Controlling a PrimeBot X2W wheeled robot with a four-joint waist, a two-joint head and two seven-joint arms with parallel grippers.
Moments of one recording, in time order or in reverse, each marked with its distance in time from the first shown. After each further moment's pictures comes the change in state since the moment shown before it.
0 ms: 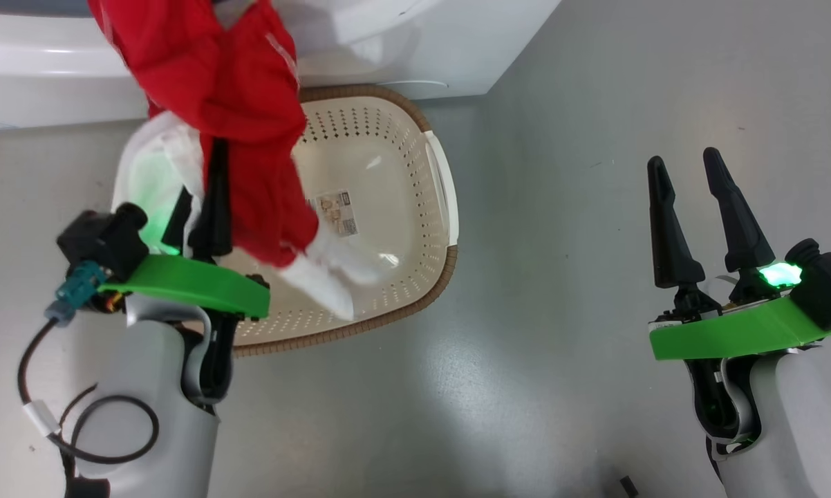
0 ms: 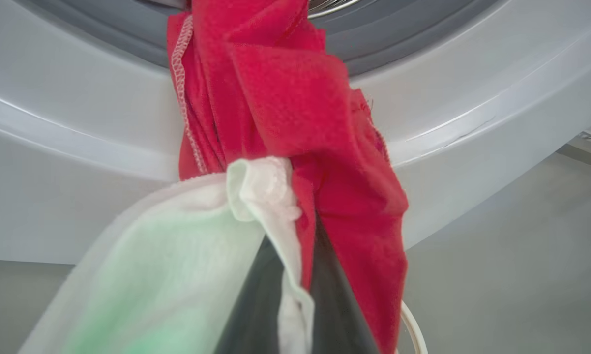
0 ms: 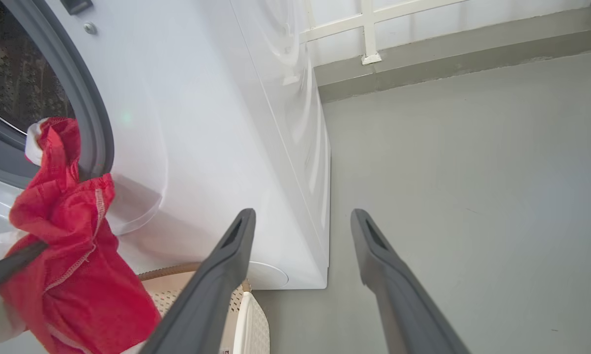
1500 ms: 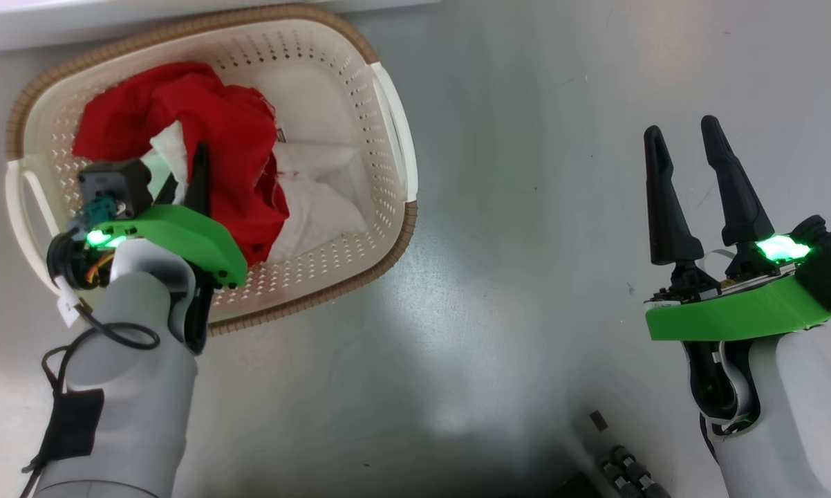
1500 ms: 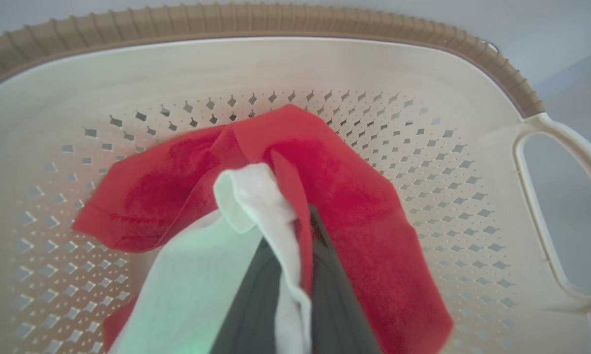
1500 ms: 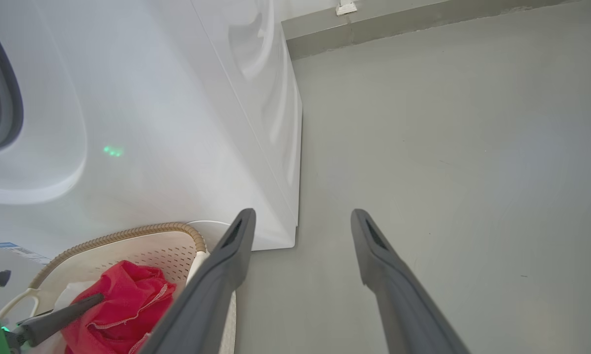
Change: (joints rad) left arm -0.286 0.014 0.012 0.557 0.128 -0.003 0.000; right arm -0.050 0.001 0.021 -0.025 0.018 0.000 0.000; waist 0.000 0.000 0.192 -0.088
